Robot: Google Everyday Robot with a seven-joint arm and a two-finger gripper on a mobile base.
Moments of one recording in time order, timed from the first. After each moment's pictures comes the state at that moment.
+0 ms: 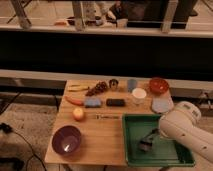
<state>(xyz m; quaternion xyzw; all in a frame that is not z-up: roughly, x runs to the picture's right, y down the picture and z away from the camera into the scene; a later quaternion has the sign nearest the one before) 0.286 0.195 0.682 -0.18 0.09 0.04 0.98</state>
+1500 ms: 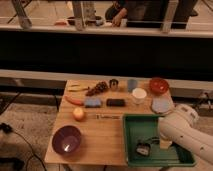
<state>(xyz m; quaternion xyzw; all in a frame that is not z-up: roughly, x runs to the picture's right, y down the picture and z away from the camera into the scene) 0.286 0.209 0.701 -0.19 0.08 0.03 0.98</state>
